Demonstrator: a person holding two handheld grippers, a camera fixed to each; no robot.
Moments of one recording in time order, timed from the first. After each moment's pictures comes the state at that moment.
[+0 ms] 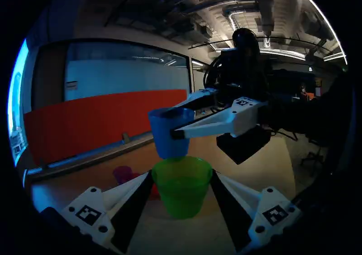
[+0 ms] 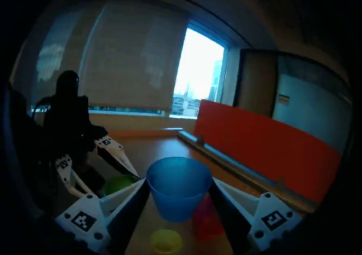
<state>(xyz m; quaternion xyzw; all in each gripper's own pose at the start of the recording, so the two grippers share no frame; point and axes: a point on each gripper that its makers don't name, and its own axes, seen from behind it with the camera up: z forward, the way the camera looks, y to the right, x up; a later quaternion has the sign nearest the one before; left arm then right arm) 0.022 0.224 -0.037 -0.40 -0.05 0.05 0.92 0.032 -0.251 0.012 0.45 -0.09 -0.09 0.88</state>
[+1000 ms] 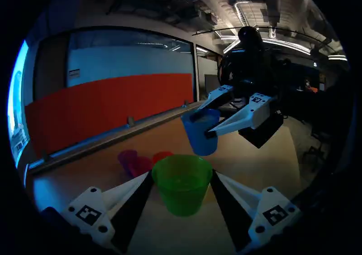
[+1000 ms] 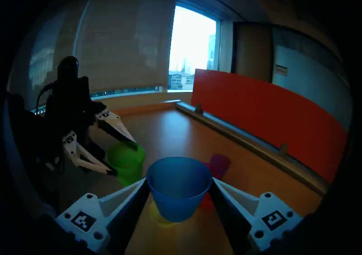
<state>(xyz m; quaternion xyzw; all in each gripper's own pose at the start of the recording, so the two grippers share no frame) -0.013 0.204 -0.021 -0.38 -0.11 0.07 0.92 -0.033 -0.200 -0.002 0.44 -0.19 -0.10 0.87</state>
